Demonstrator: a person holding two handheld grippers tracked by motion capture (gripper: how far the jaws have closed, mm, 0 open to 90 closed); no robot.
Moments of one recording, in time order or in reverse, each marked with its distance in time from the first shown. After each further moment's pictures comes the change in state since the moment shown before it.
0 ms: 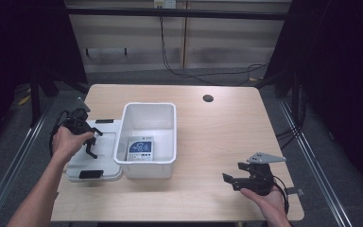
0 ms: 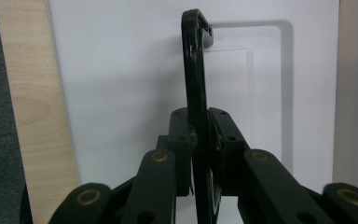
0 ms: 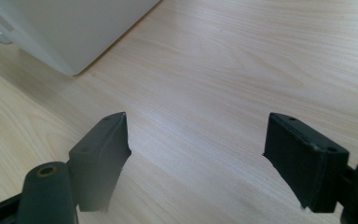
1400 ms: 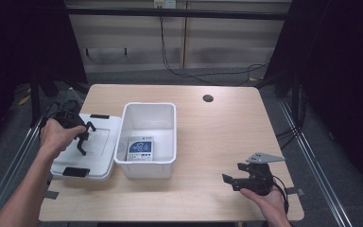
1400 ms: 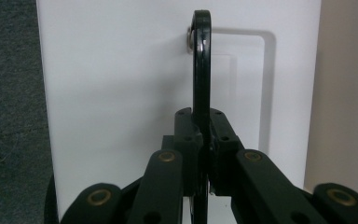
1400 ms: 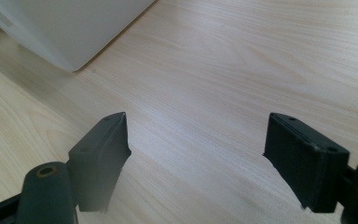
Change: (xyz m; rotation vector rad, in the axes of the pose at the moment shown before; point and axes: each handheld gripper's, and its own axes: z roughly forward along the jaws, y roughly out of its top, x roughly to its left) left arm -0.007 -0.005 -0.054 0.002 0.016 0.025; right arm 0.000 0.000 0.001 0.016 0.005 -0.001
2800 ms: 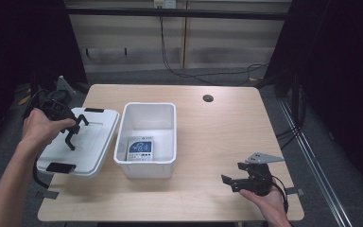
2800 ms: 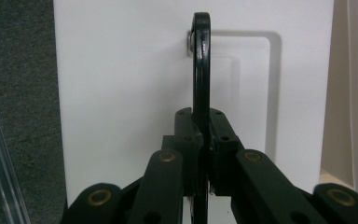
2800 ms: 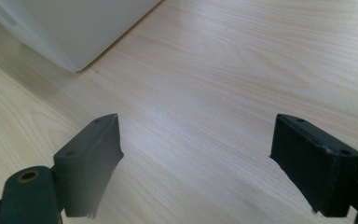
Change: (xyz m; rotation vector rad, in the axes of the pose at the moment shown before) left arm -0.007 -0.006 -0.056 -0.021 0.027 0.073; right arm 0.002 0.001 0.000 -0.005 0.006 -0.015
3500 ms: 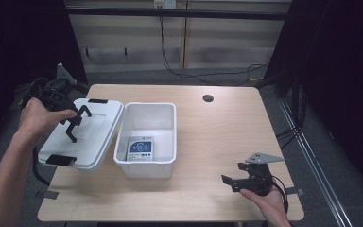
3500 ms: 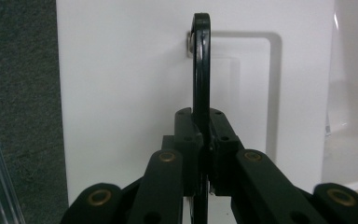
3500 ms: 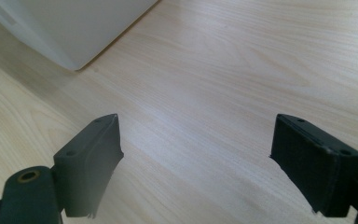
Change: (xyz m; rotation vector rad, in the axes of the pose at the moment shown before) left arm -0.018 0.009 -0.033 -0.032 -0.032 0.056; right arm -0.001 0.000 0.000 0.006 -0.002 0.002
